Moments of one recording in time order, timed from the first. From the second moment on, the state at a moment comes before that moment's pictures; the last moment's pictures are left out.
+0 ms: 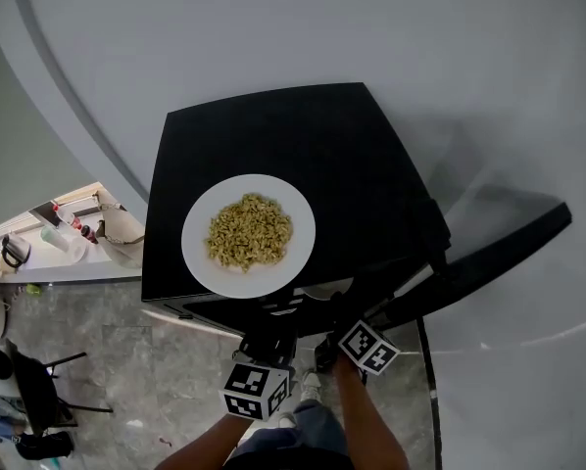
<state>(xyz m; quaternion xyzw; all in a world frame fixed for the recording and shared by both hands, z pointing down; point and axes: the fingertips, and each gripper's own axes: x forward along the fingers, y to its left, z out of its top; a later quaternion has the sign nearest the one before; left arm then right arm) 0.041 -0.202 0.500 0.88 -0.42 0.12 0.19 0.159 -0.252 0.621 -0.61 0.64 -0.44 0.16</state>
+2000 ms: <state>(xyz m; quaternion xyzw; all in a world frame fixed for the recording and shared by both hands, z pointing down) 0.020 -0.196 0.512 0.86 -0.45 0.12 0.22 0.151 -0.231 0.664 -0.59 0.53 -0.55 0.25</state>
